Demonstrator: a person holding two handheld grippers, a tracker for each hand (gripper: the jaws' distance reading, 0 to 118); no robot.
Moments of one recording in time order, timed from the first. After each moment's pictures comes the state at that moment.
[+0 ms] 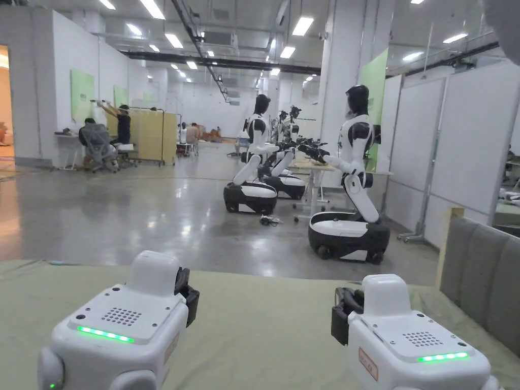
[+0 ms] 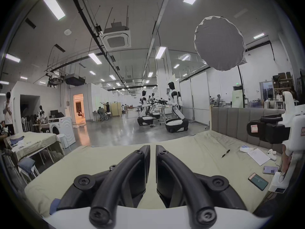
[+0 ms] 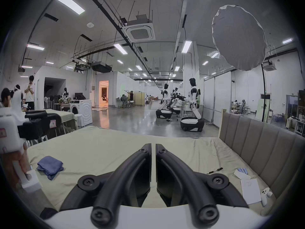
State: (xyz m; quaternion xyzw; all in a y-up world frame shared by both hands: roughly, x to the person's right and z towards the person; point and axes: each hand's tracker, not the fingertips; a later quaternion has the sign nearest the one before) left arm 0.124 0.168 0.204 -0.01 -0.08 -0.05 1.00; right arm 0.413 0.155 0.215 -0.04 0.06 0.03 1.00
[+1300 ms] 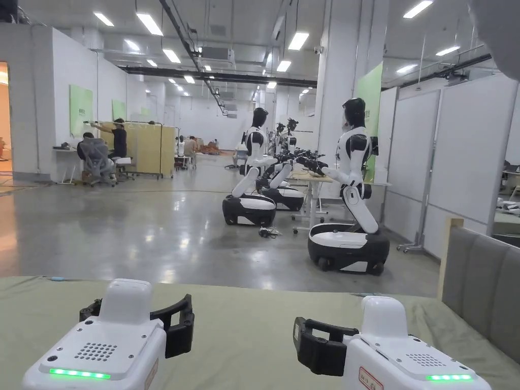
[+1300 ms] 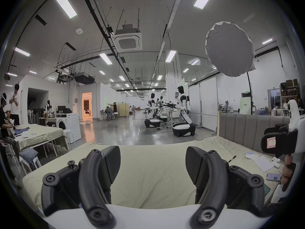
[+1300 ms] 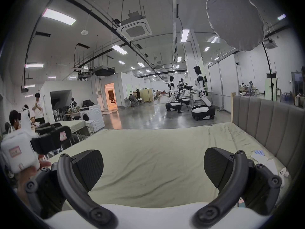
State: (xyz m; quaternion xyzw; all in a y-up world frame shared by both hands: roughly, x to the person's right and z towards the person) left arm 0.094 0.153 0.207 0.00 -0.04 -0.01 1.00; right arm 0.399 0.152 0.220 -0.07 0.10 -0.06 0.99
